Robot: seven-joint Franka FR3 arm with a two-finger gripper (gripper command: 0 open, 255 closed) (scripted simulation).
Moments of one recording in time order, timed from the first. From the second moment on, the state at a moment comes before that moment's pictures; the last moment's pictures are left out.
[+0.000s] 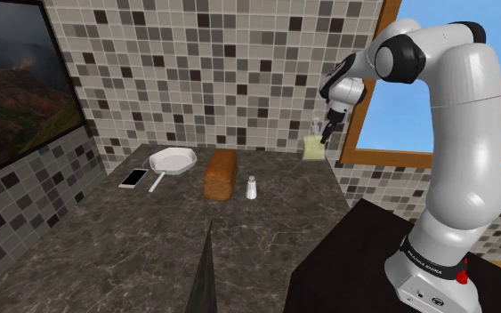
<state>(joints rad) -0.18 0.47 -0.53 -1.86 0.54 2.23 -1.24</state>
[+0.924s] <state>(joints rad) -0.15 0.36 -0.58 -1.81 0.45 2.10 -1.17</state>
